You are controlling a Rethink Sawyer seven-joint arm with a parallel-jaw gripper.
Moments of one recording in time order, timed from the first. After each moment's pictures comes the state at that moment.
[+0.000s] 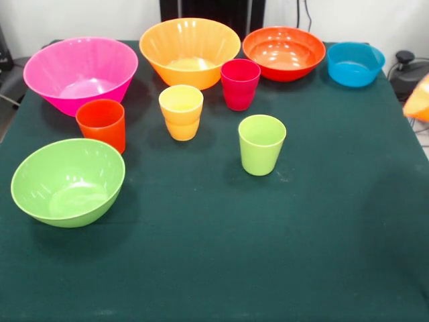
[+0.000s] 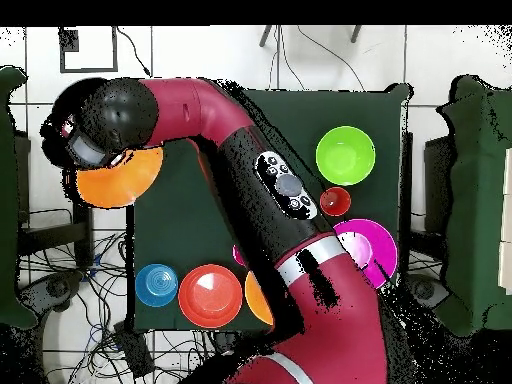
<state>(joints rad) -0.39 -0.64 0.84 1.39 -0.07 0.98 2.59</state>
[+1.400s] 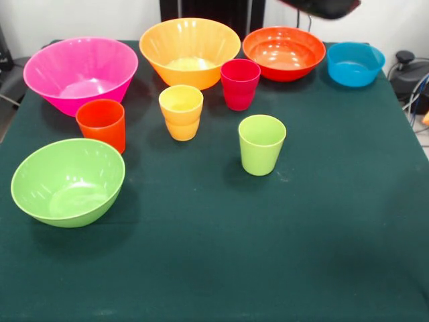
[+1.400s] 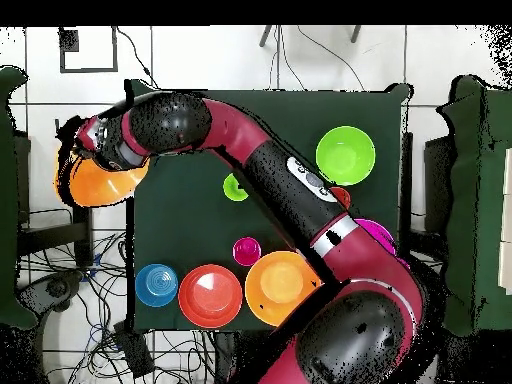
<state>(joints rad) -0.60 -0.33 1.14 1.48 -0.08 0.88 2.40</state>
